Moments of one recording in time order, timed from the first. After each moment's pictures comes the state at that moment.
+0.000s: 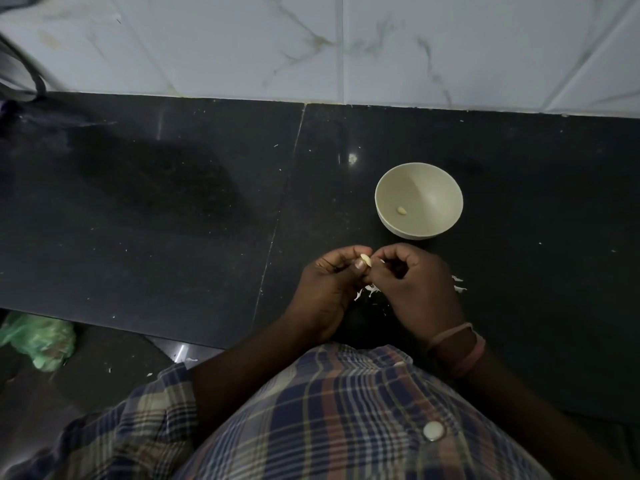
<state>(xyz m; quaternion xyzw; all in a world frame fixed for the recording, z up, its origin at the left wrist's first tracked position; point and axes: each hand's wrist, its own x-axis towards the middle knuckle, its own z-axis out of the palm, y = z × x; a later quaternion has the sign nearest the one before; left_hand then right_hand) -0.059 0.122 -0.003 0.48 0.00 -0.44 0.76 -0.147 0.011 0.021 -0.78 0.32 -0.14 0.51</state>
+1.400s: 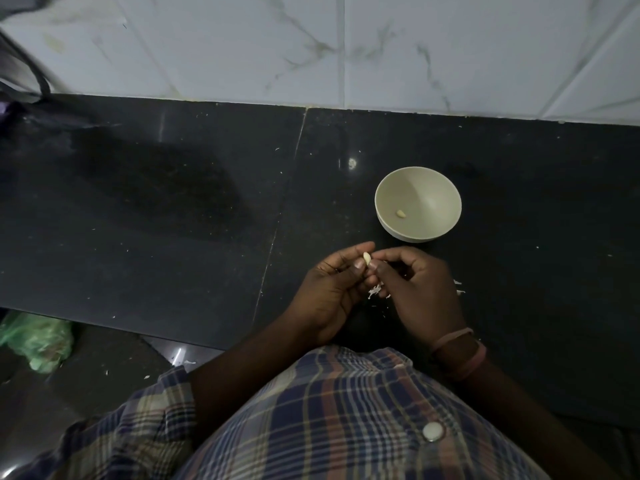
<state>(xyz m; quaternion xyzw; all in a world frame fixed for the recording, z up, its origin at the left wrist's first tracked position) -0.060 0.122 0.000 0.44 0.03 -0.48 0.76 -0.151 0.011 0.017 -0.73 0.33 -0.16 0.58</state>
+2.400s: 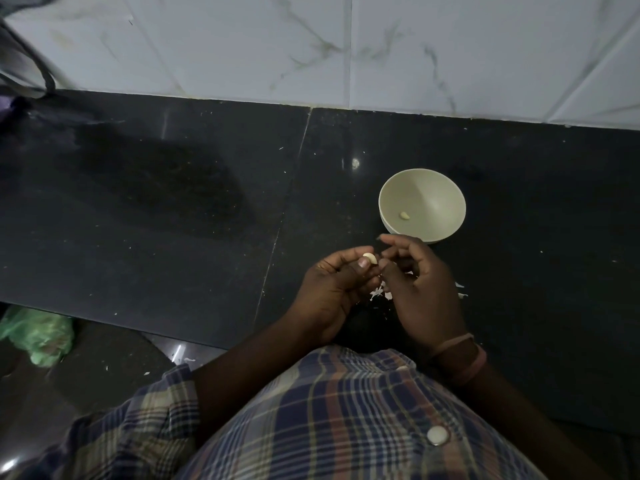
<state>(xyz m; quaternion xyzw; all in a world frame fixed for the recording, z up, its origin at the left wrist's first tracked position) -0.058 0.120 0.001 0.45 0.06 -0.47 0.76 -0.150 0.013 0.016 -0.74 0.30 -0.19 0.58</state>
